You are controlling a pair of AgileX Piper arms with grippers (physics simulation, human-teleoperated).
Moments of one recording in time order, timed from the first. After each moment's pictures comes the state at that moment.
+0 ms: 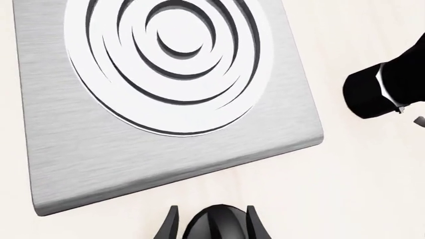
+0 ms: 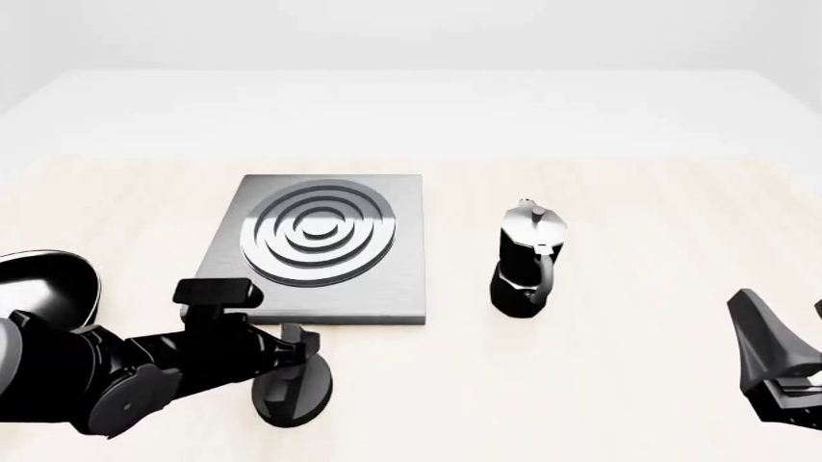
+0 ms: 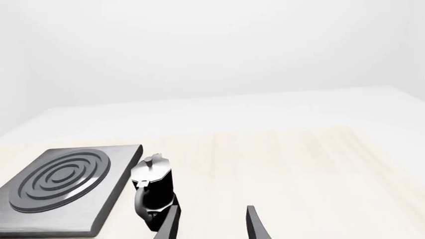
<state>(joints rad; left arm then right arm) -0.45 1.55 -0.35 -0.35 -0.49 0.05 0.11 0.00 -0.08 0.09</state>
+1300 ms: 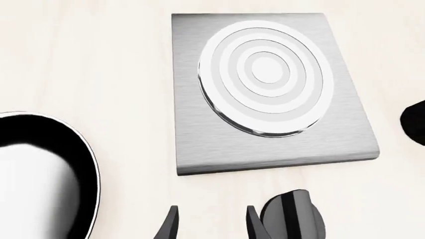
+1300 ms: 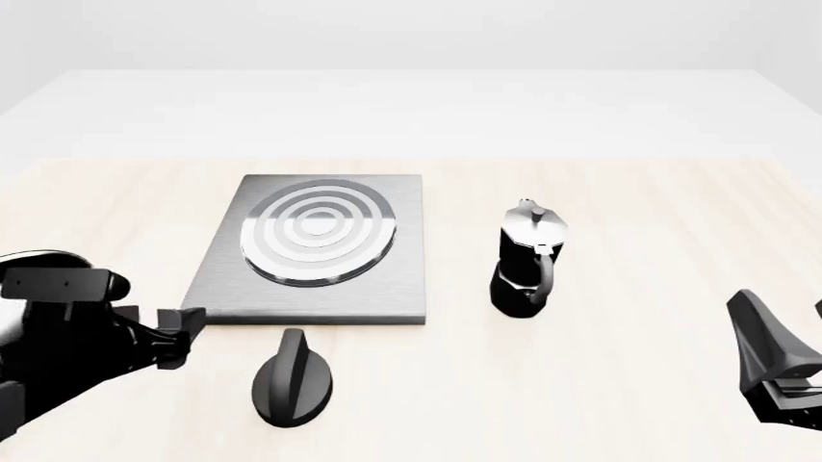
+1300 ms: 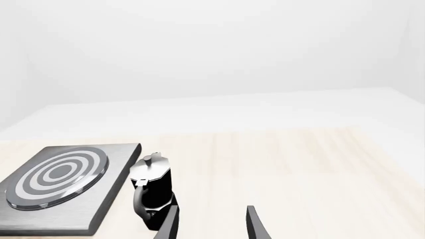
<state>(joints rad) -0.15 1.00 -0.23 -0.07 -0.10 0.05 0.11 0.00 -0.08 0.08</state>
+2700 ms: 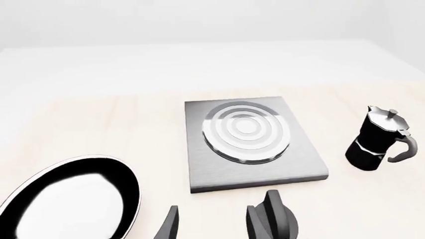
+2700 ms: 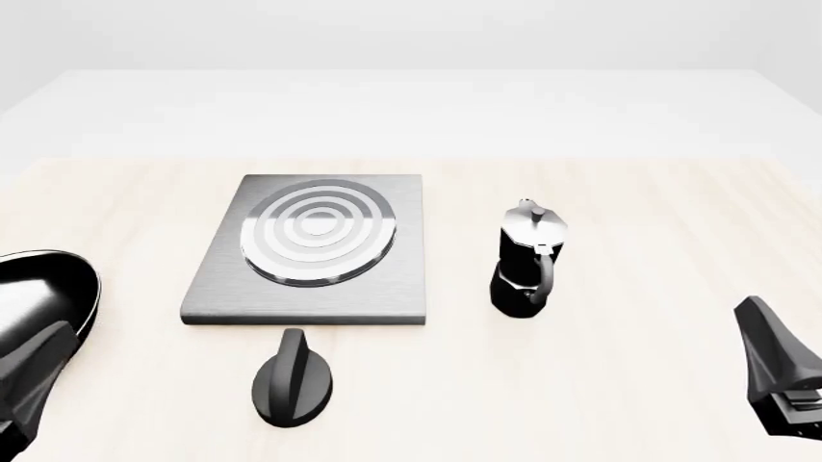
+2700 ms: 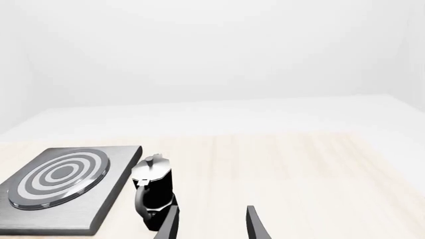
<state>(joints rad) -0.14 0.01 -0.27 0.53 -0.03 0.05 0.02 0.00 -0.01 0.07</state>
